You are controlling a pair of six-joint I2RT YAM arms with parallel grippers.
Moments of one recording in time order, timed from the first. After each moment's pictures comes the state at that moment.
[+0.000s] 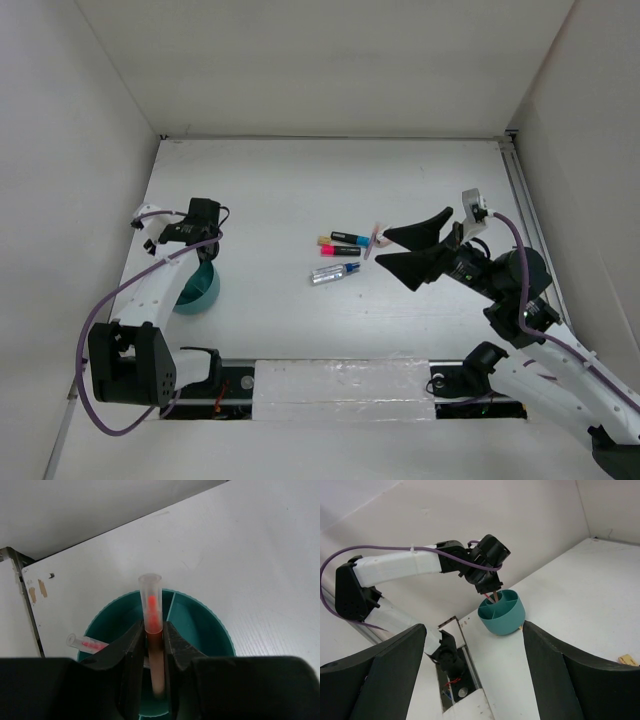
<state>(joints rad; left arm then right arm) -0.11 1.23 0.89 -0.88 -0.98 -1.06 0.68 0.62 0.70 0.24 -0.40 0.60</state>
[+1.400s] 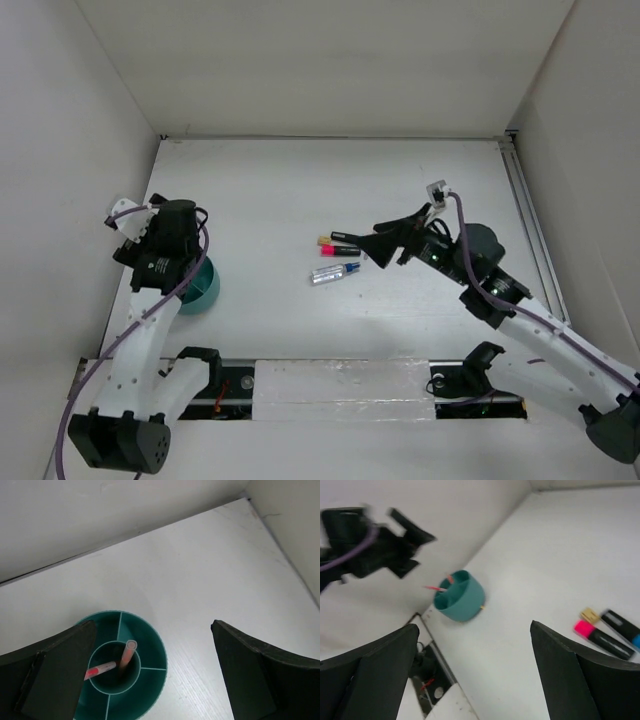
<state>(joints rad) -0.12 0.90 0.91 -0.70 -0.89 -0.88 0.68 0.81 0.71 0.19 -0.25 0.61</state>
